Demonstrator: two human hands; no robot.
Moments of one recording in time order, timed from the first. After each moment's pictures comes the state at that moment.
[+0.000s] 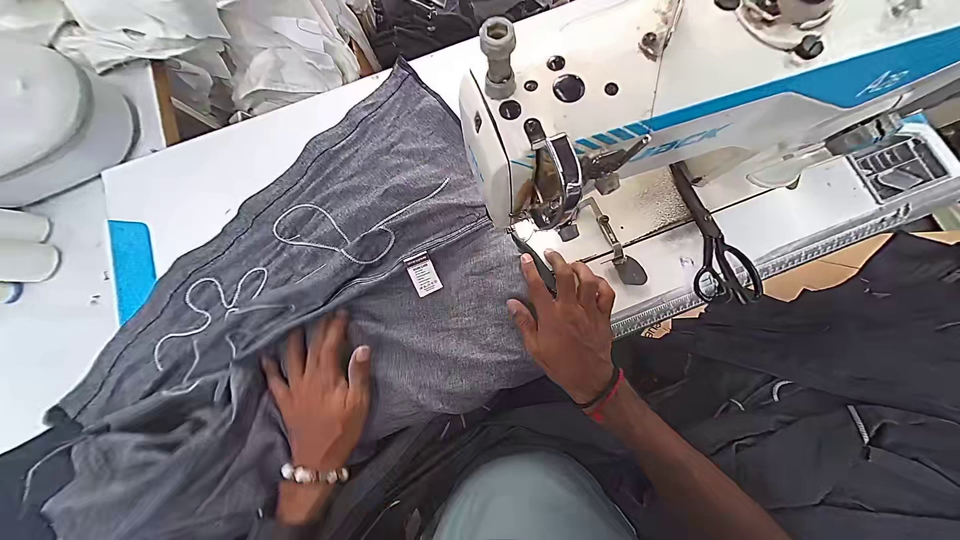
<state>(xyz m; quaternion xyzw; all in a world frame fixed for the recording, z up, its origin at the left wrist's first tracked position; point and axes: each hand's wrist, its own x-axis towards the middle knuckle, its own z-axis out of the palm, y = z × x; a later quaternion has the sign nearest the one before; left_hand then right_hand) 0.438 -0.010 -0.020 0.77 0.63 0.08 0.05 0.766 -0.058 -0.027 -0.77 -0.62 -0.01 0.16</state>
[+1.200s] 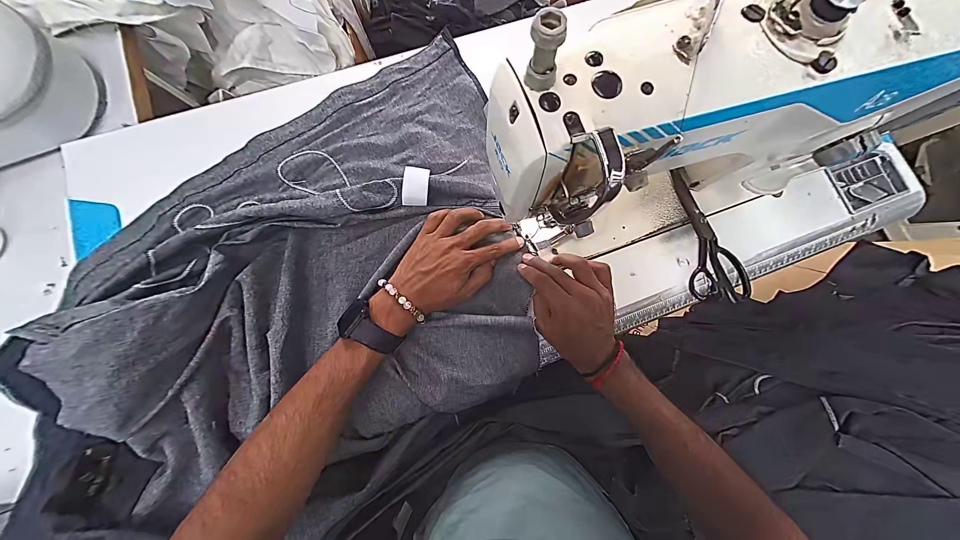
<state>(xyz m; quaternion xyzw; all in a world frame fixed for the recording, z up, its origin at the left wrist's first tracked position) 0.590 0.115 -0.013 0.97 0.18 0.14 0.09 0.782 -0.042 -0.032 -0.67 -0.69 -0.07 0.27</state>
